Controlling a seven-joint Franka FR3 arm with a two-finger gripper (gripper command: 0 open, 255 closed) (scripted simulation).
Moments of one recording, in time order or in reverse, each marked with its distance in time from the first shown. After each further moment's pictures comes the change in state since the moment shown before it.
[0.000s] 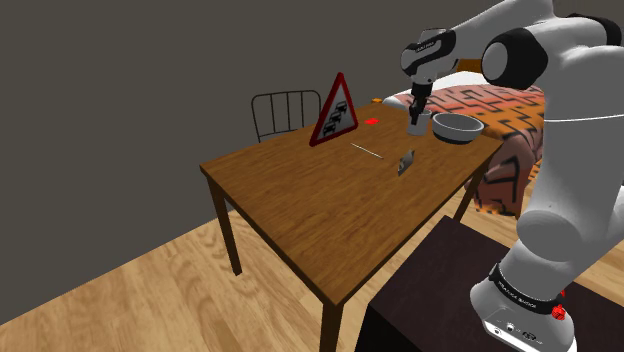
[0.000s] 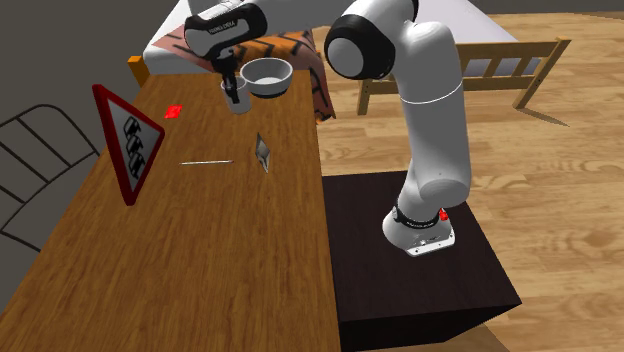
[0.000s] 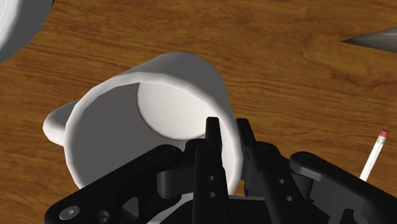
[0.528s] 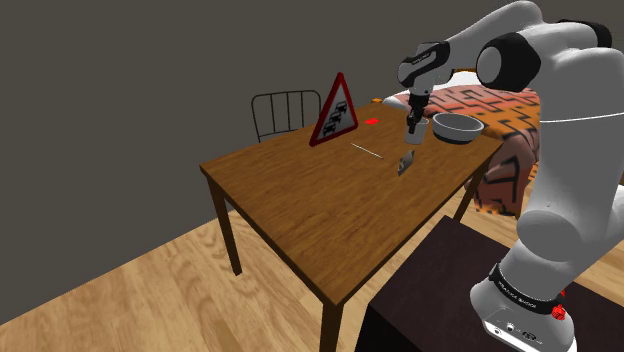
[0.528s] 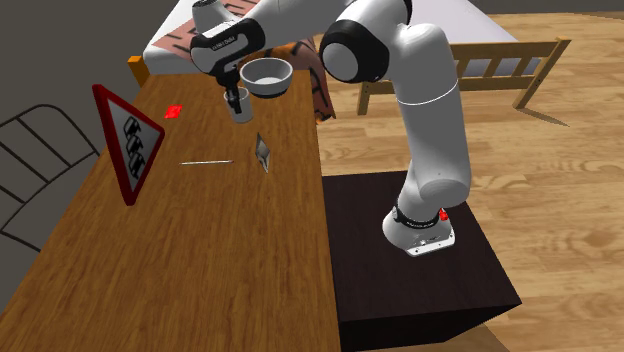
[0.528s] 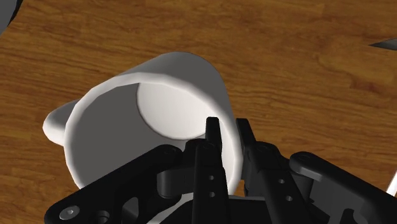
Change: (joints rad) arm -0.002 0.035 0.008 -0.058 0.013 0.091 -0.004
